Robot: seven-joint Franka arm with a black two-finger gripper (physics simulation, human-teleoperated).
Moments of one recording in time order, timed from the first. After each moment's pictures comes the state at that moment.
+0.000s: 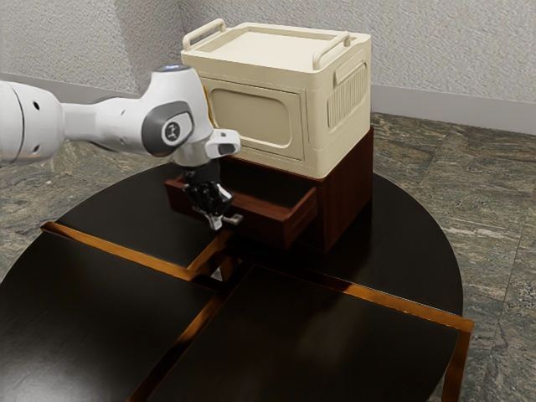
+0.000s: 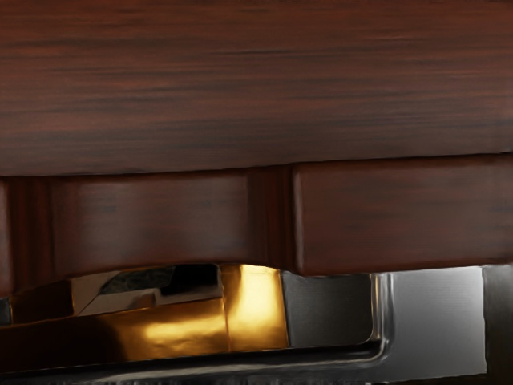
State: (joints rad) arm 0.29 0.31 -0.36 -1.77 0.01 2.03 0.06
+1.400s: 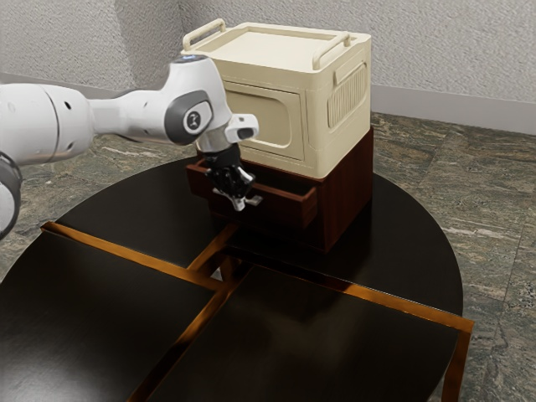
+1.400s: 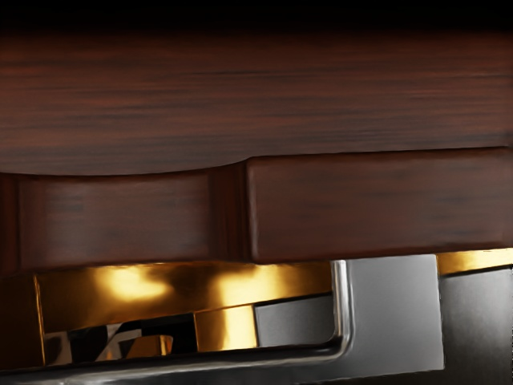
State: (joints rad) arm 0.19 0.48 -0.29 -1.52 0.00 2.04 0.06
